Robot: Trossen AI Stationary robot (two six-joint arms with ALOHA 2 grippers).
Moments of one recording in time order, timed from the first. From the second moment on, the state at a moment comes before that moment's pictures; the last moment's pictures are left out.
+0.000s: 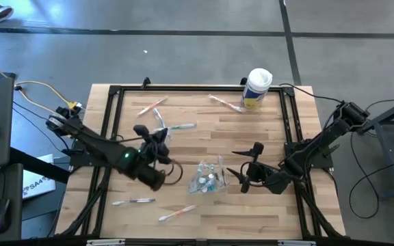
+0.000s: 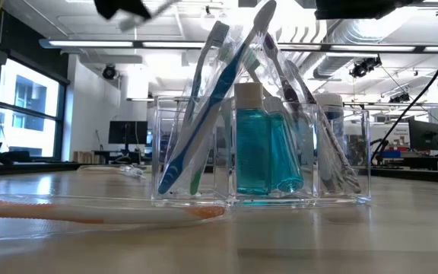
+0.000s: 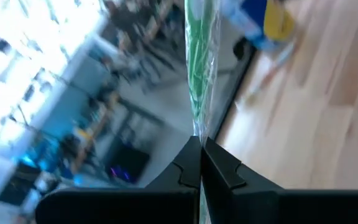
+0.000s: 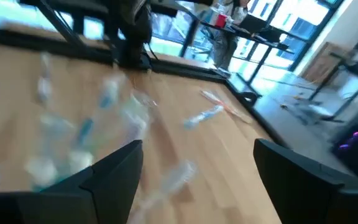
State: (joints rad) left arm -0.50 1.46 1.25 -1.08 -1.38 -0.48; right arm 0.68 1.28 0.72 0.12 1.03 0.09
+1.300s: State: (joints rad) left arm -0.66 1.61 1.27 0.24 -1.08 1.53; right arm 0.67 1.07 0.72 0.43 0.49 0.32
